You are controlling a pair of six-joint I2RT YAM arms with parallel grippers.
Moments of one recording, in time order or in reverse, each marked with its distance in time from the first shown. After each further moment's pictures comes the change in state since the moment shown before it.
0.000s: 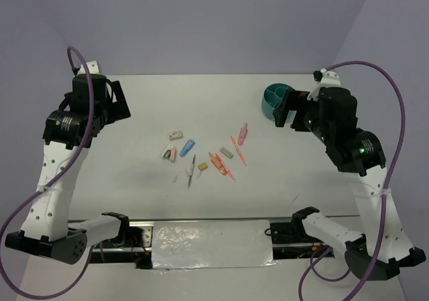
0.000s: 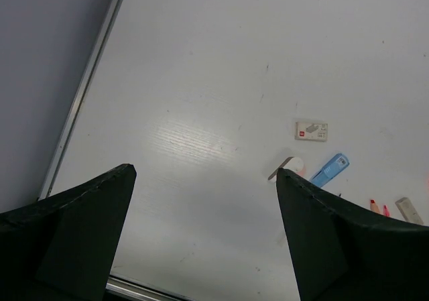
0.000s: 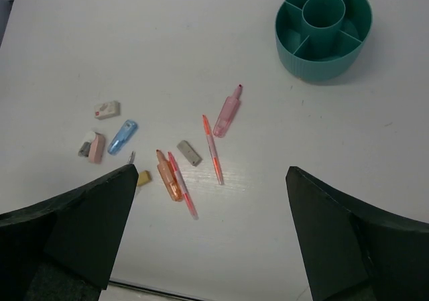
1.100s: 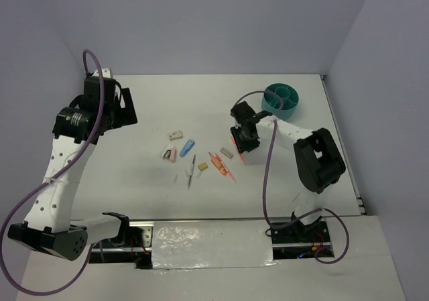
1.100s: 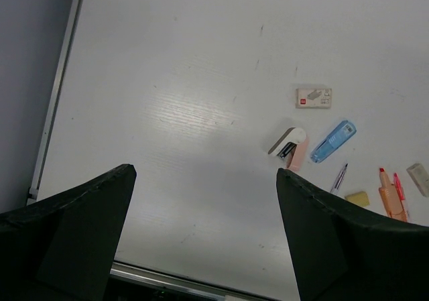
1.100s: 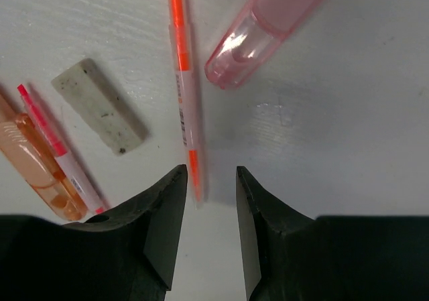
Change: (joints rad) left arm -0.021 0.029 -0.050 -0.021 0.055 0.005; right arm 0.176 0.787 -0.287 0.291 -0.047 -0.144
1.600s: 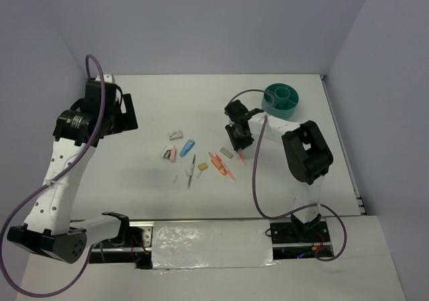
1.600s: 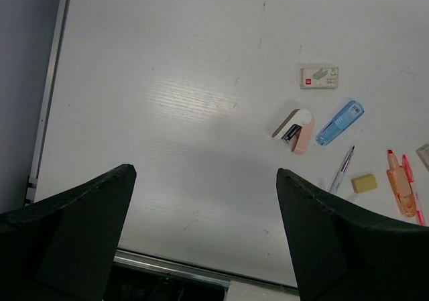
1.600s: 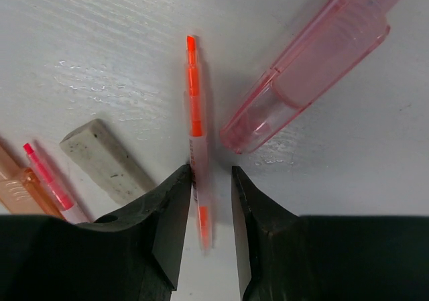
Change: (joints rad) left arm 0.000 -0.019 -0.040 -0.031 0.029 0.002; right arm 0.010 0.150 0.100 0.041 0.003 -0.018
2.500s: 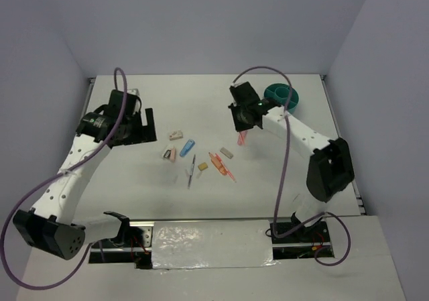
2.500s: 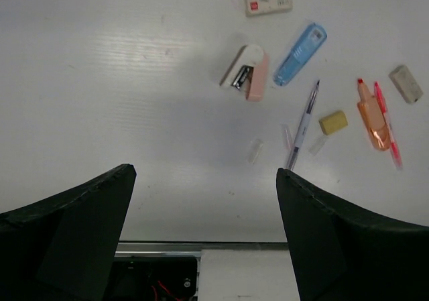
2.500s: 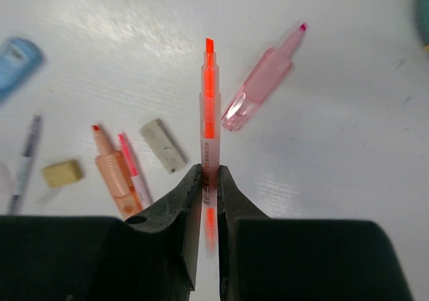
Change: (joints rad) left arm -0.052 0.006 -0.153 0.049 0.182 -0.050; right arm 0.017 -0.176 0.095 -0.082 0.068 0.048
